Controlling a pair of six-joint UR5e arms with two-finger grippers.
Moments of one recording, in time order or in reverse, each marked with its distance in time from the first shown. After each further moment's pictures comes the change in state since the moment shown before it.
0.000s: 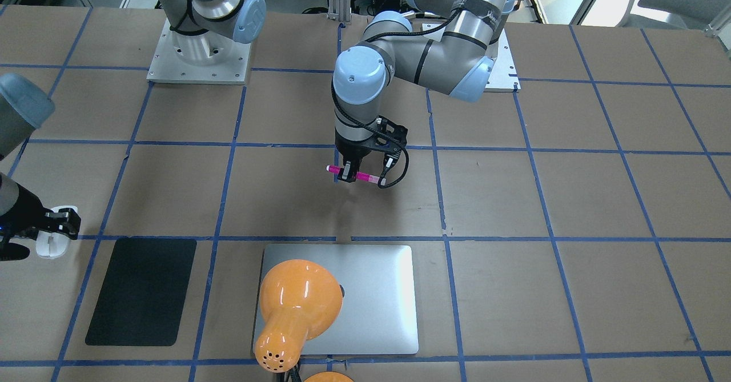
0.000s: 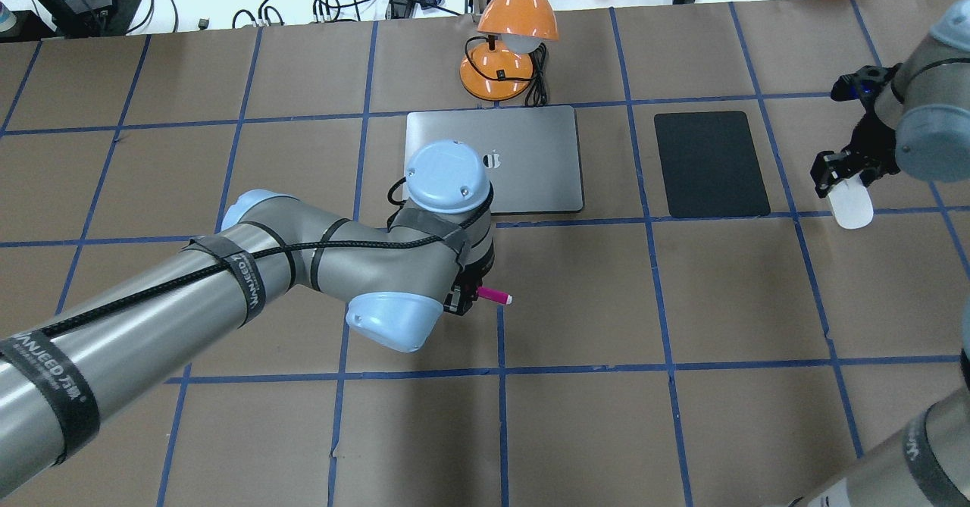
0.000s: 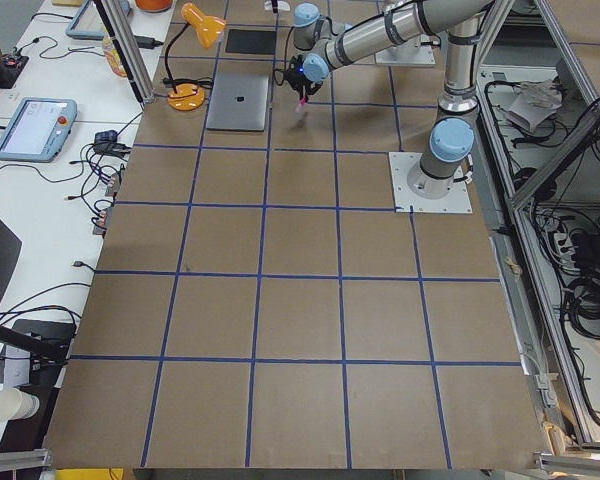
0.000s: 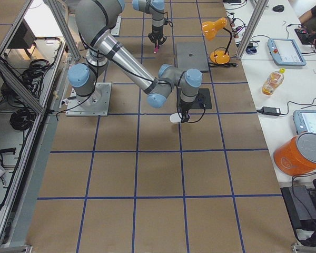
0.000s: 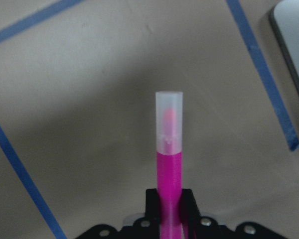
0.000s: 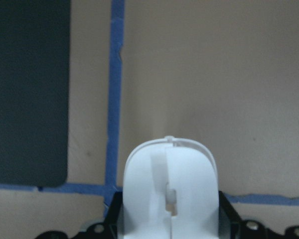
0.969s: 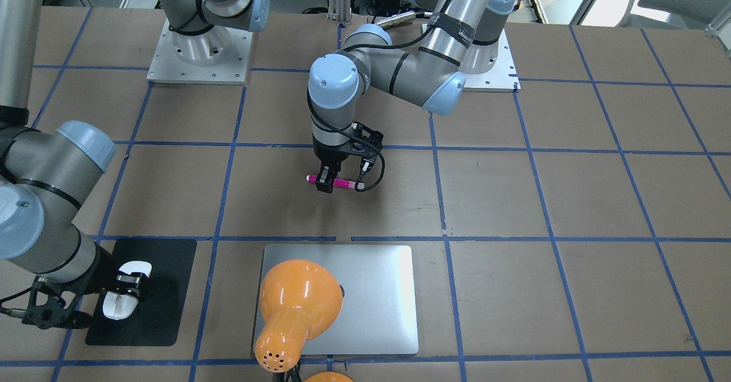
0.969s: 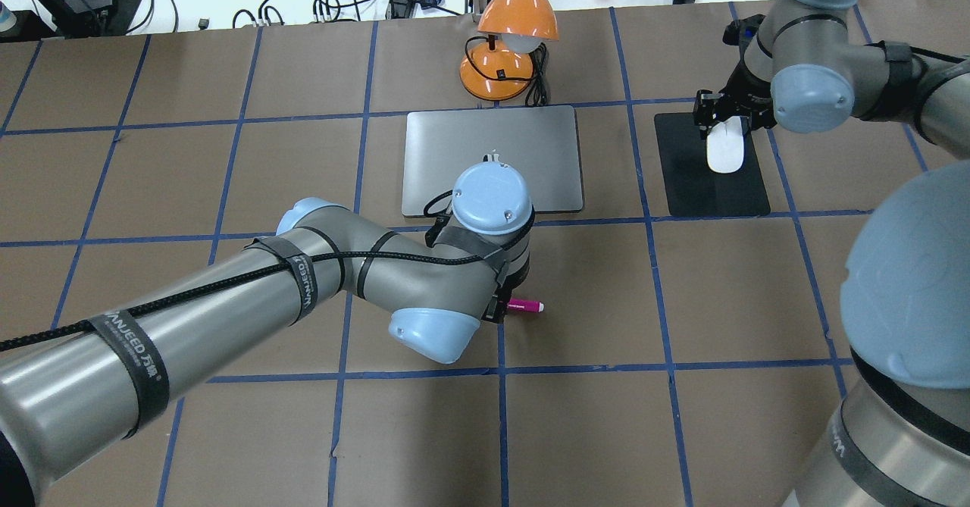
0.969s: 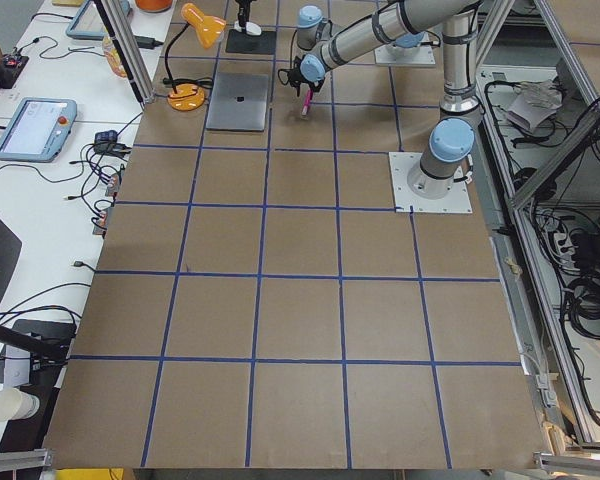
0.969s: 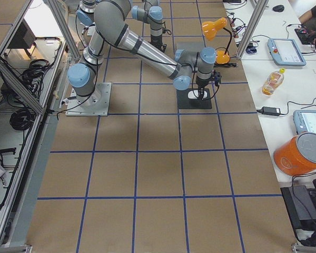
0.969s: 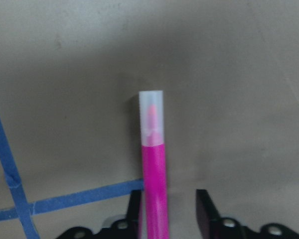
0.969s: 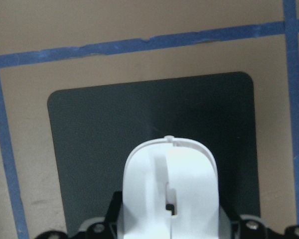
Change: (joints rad) left arm -0.049 -0.046 0.028 0.082 -0.001 0.043; right arm 0.215 0.148 -0.174 -0.012 0.108 0.409
